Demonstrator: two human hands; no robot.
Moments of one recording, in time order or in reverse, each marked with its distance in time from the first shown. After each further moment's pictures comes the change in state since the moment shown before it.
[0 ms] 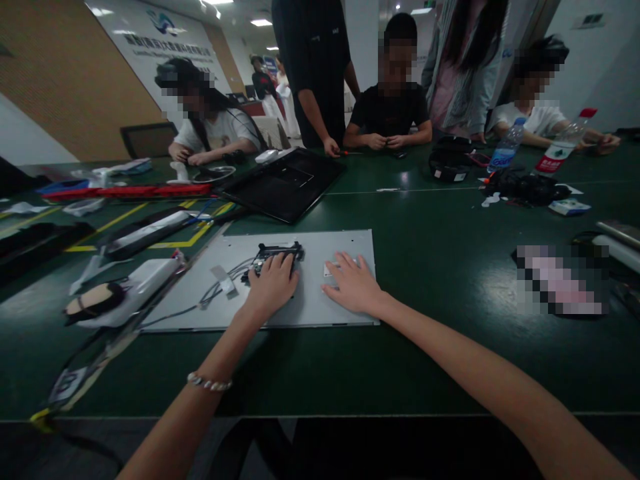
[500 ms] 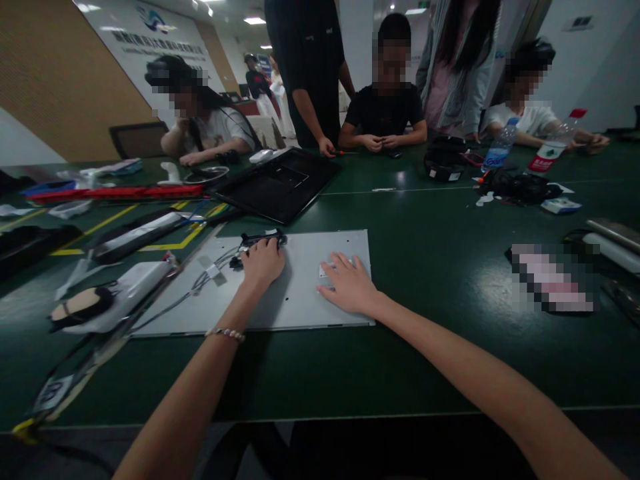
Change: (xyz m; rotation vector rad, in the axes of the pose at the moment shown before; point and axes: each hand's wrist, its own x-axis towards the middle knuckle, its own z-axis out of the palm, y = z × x) left_hand 0.064 -0.014 0.008 -0.020 0.108 -0.171; right_hand -0.001 0.002 -0.006 0.017 -0.033 -0.006
